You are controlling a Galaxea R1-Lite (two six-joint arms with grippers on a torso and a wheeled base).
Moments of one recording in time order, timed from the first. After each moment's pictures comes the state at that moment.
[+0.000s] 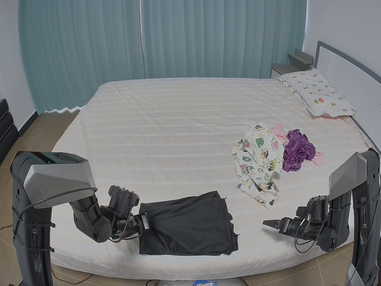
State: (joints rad) left arm -0.37 2.34 -0.68 -0.76 0.03 -0.61; right arm 0.12 2.50 -0.27 -1.54 0.34 0.52
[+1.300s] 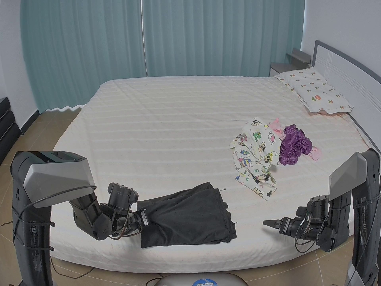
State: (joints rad) left arm -0.35 2.34 -0.71 -0.76 0.03 -0.63; right arm 0.12 2.50 -0.27 -1.54 0.34 0.52
